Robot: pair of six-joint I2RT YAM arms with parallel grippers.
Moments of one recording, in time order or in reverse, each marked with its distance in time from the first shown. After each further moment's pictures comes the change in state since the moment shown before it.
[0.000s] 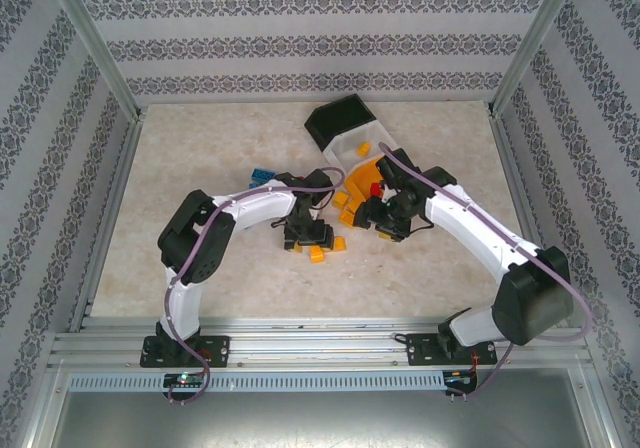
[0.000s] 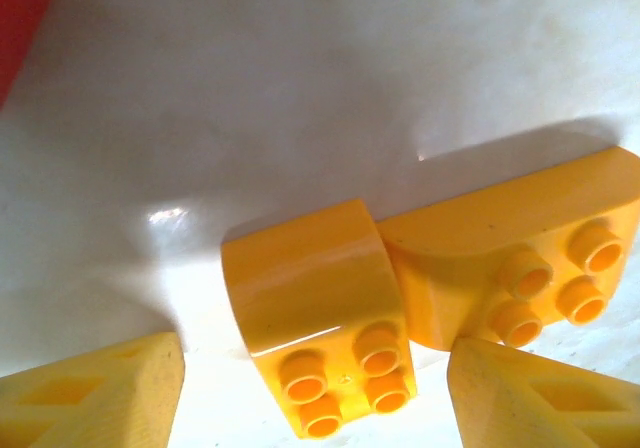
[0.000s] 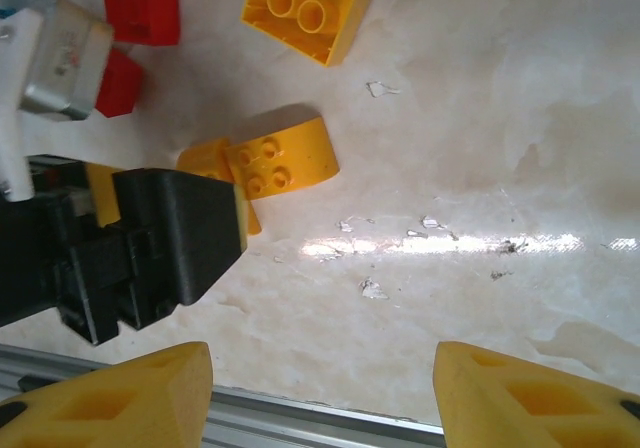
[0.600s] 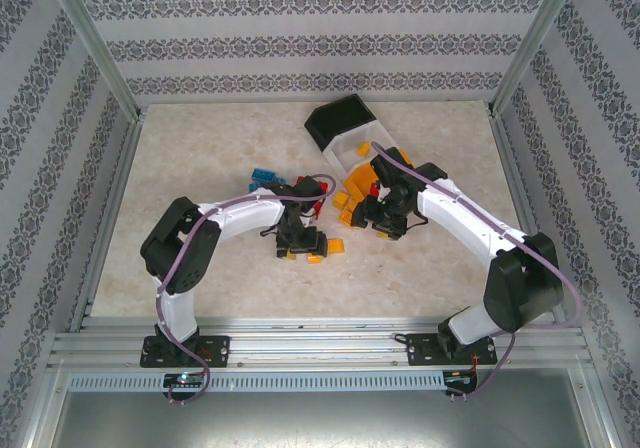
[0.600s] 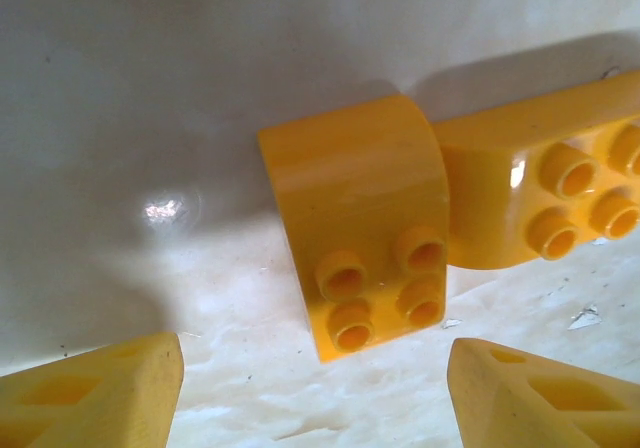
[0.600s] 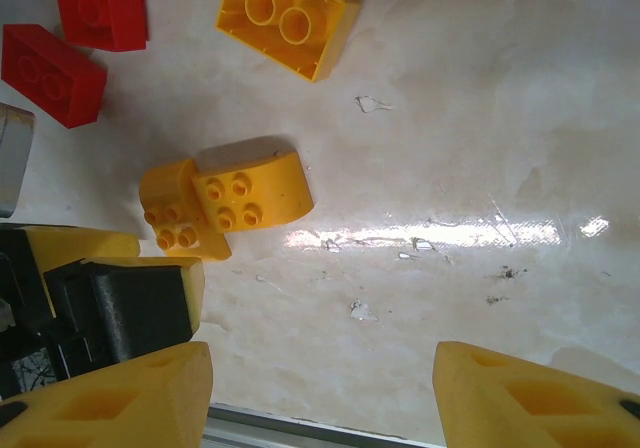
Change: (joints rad) left arm 0.000 -0.108 -0.144 0.060 0.027 -0.003; right arm 0.000 0.068 0.021 0.006 0.007 -0.023
